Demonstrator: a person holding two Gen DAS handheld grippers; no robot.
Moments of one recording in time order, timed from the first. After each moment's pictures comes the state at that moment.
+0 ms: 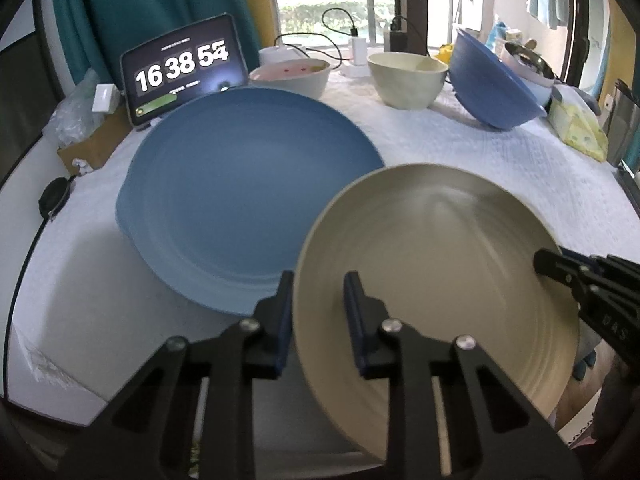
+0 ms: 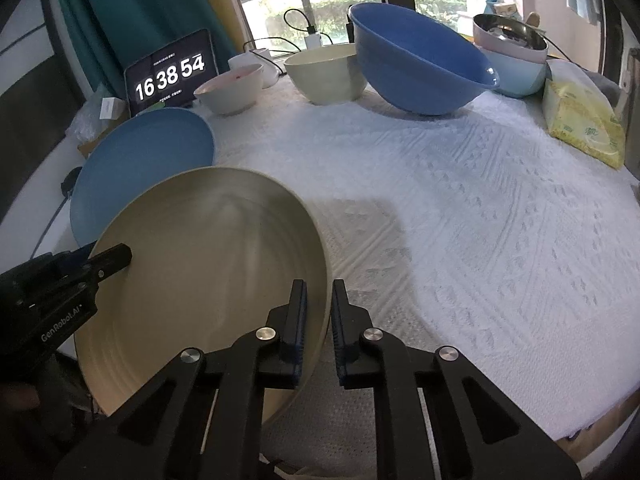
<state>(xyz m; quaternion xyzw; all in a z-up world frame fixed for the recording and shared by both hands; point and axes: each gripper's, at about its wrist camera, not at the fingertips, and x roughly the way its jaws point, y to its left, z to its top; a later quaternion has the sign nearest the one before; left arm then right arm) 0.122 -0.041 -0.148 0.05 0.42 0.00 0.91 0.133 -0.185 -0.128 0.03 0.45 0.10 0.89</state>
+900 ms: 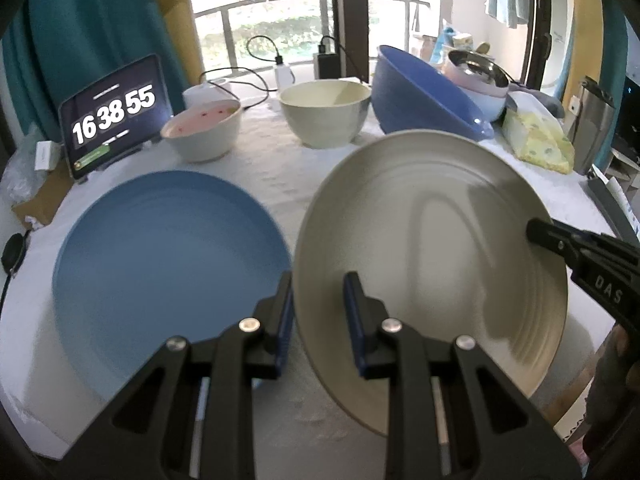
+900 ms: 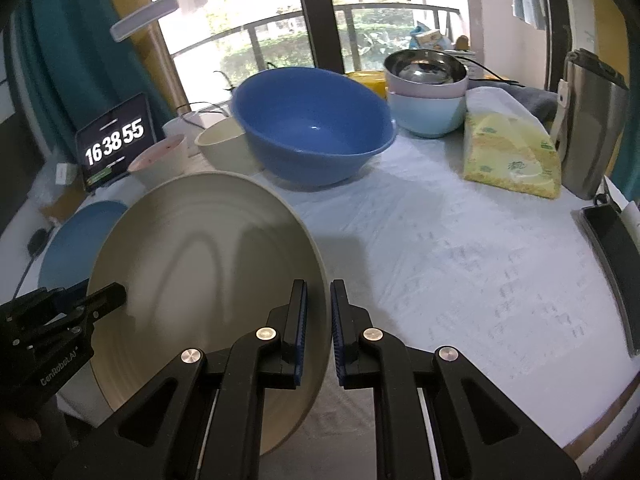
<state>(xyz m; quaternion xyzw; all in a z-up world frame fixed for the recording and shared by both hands) 0.168 -0.119 -0.132 0.06 0.40 -0.07 0.91 0.155 -0.263 -0.098 0.05 0.40 0.01 0.92</state>
